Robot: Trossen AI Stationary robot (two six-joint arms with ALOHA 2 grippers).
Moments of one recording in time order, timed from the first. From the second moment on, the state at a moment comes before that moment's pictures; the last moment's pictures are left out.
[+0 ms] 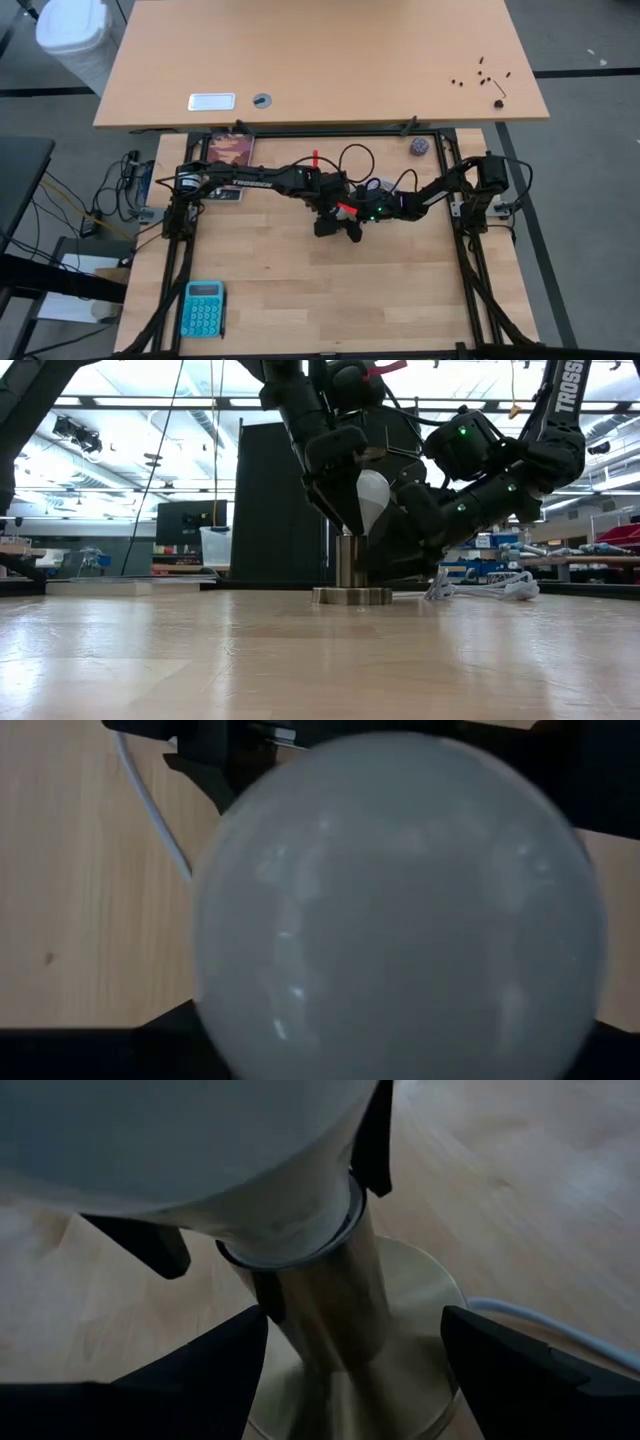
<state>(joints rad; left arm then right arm) 0.09 2.01 1.63 -0.72 0.02 0.02 -0.09 1.80 0.52 0.80 0.04 0.32</state>
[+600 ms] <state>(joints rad) 0.11 1.99 1.68 -0.79 0.00 0.02 -0.09 1.79 0.52 0.79 0.02 0.32</state>
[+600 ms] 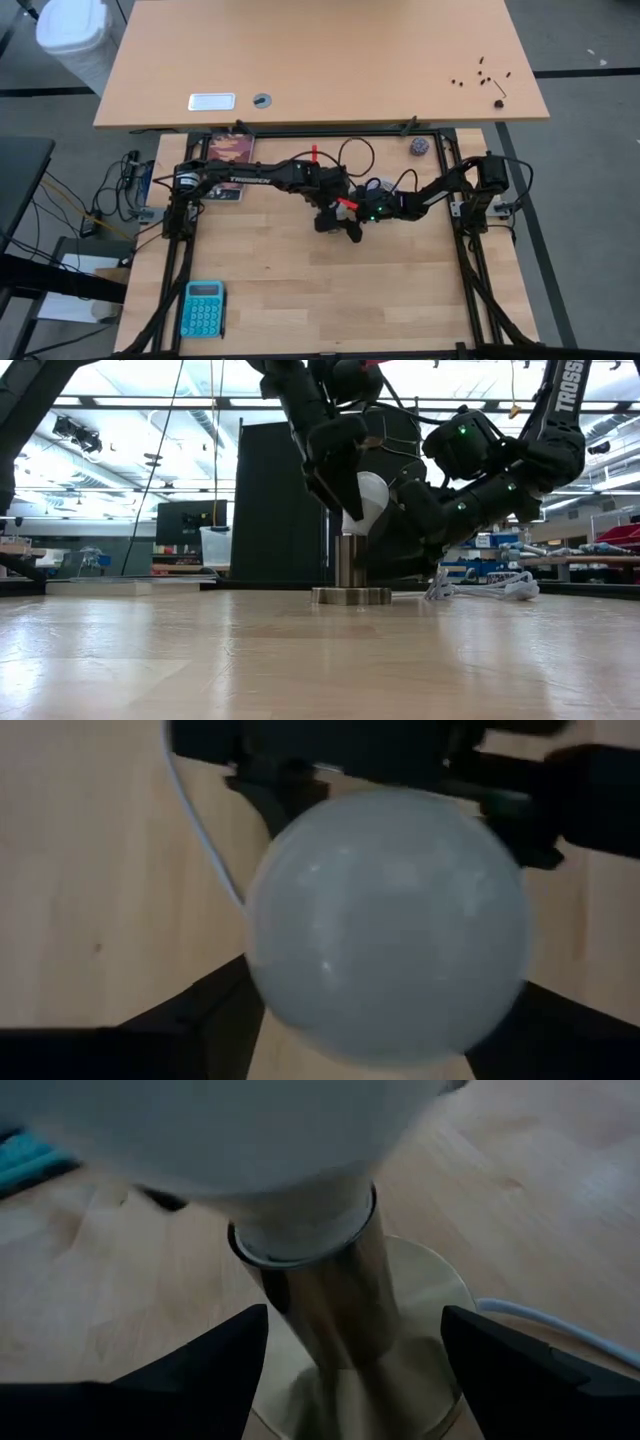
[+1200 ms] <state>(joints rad) 0.12 1.99 1.68 -0.91 0.07 0.02 -0.10 1.56 0.52 0.55 0.00 0.23</state>
